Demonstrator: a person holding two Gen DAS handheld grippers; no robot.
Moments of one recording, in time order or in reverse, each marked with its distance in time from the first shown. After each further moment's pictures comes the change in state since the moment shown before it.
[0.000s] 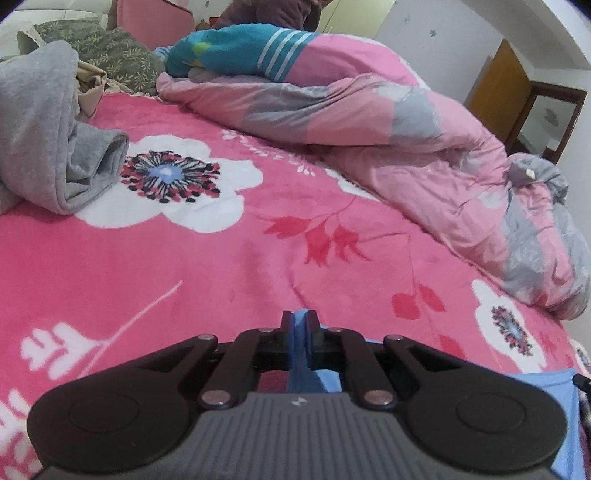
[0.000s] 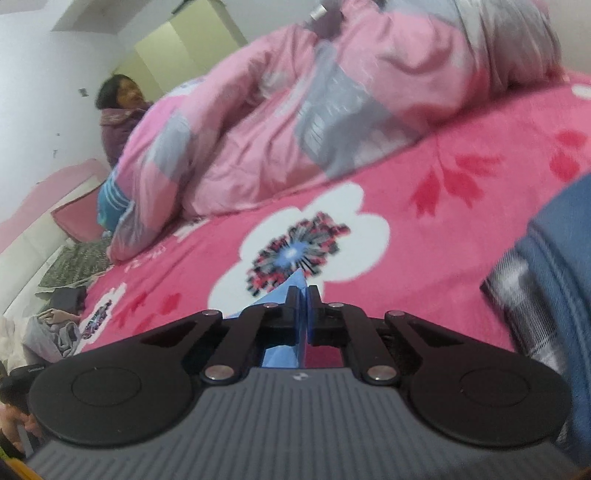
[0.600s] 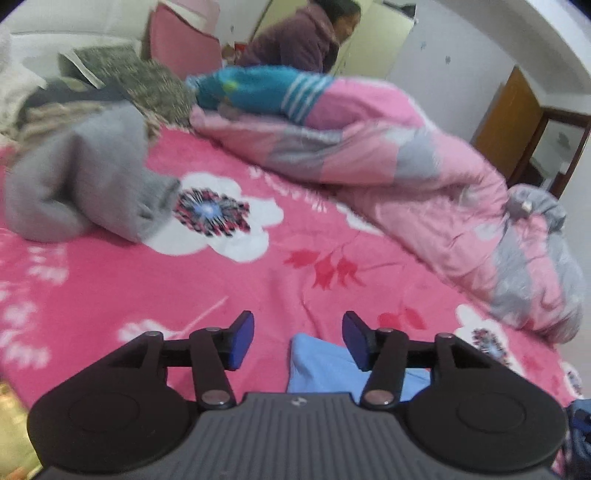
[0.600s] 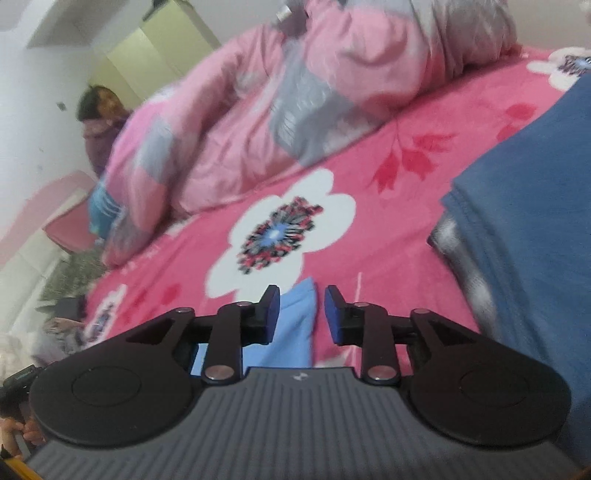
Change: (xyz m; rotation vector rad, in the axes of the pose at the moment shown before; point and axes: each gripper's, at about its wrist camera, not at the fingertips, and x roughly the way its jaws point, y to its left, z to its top) left arm -0.129 0.002 0.006 -0.060 -0.086 0.035; right arm -0.081 0.002 -0.013 0.086 0.007 -0.022
